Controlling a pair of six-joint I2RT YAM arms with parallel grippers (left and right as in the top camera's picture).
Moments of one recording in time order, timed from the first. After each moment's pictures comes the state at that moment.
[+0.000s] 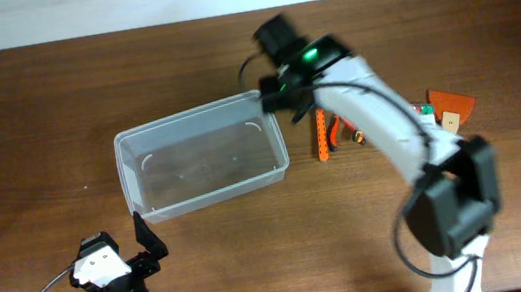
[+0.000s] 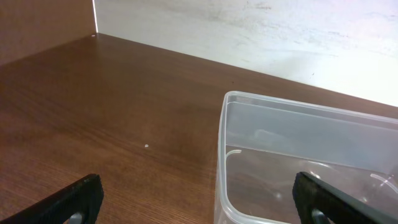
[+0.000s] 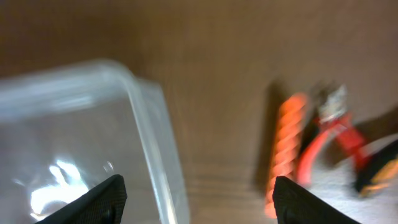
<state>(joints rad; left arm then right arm) -0.05 0.02 0.10 -0.29 -0.33 -0.22 0.44 2.02 1.88 -1.03 0.07 0.48</state>
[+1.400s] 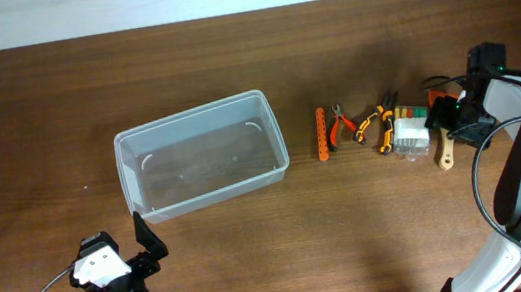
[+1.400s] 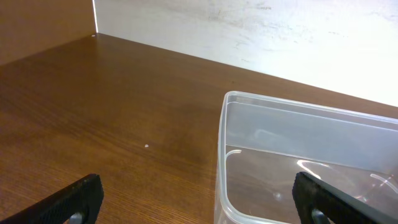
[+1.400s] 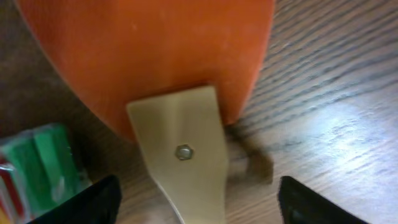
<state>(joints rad) -0.05 0.02 0.10 -0.29 -0.33 -0.22 -0.34 1.97 1.28 -0.72 0.00 0.26</state>
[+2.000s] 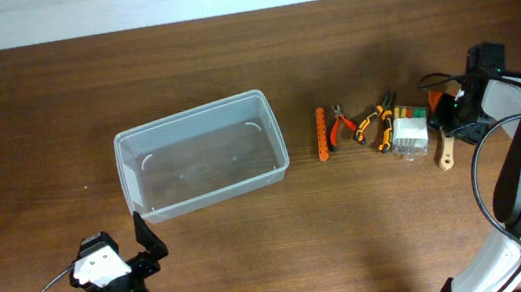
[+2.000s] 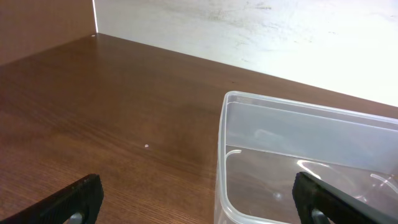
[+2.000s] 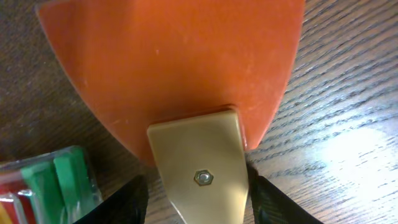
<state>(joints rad) -0.05 0.02 0.10 -0.29 -0.33 -0.22 -0.34 1.98 1.28 -0.67 -0.02 0.26</state>
